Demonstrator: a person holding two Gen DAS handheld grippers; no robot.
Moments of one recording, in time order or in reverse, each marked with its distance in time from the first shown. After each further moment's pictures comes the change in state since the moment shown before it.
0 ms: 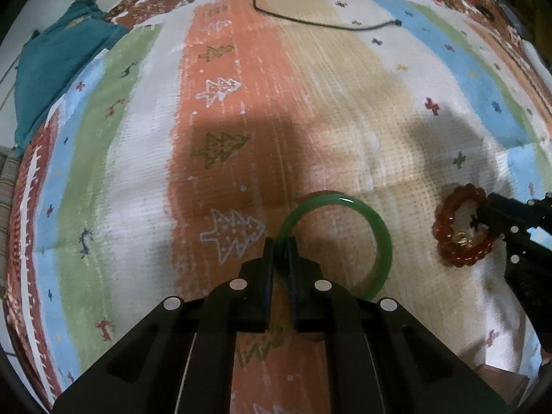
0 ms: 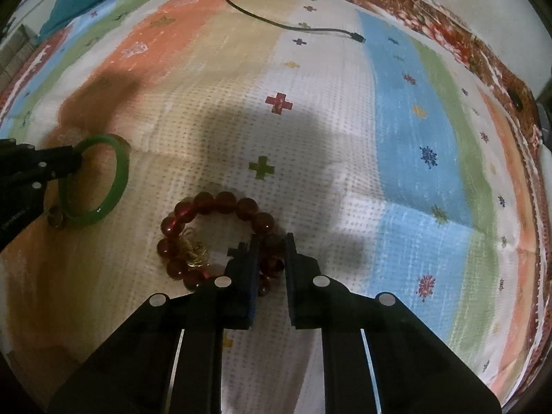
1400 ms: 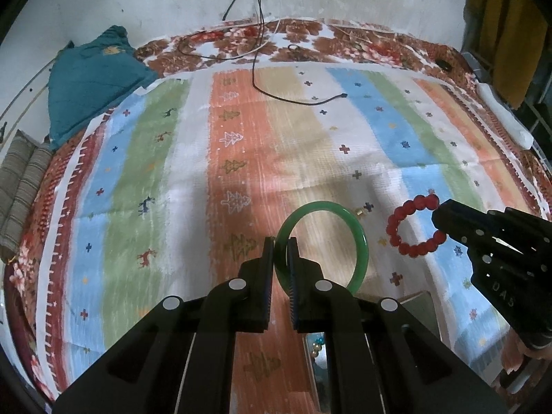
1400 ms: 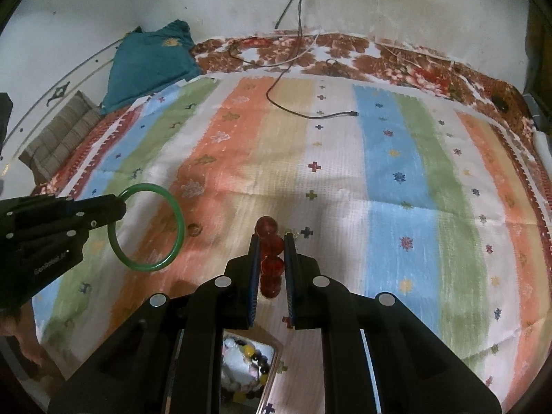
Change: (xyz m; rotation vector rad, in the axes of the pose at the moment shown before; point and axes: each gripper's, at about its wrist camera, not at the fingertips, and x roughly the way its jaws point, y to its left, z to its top) left arm -0.156 -0.010 -0.076 -0.049 -0.230 -0.077; right arm -0.150 0.010 -0.063 0.101 -0.300 0.171
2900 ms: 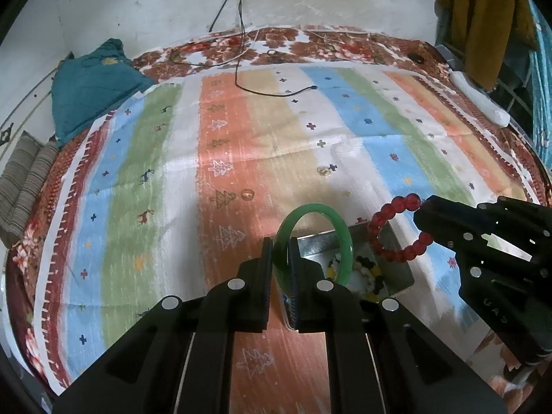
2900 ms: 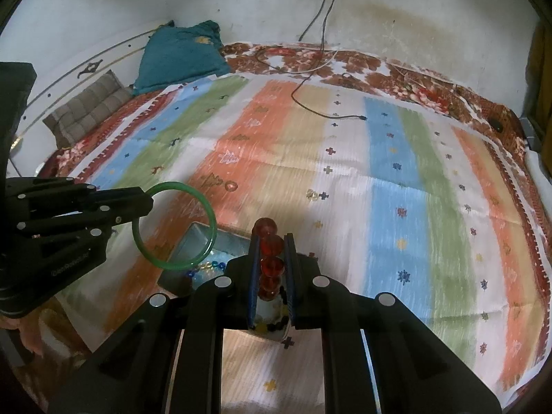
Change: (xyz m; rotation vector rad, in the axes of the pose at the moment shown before) left arm -0.053 -0.027 -0.076 0.053 -0.047 -0.021; right arm -0.065 0.036 -0.070 -0.103 -0.044 0.000
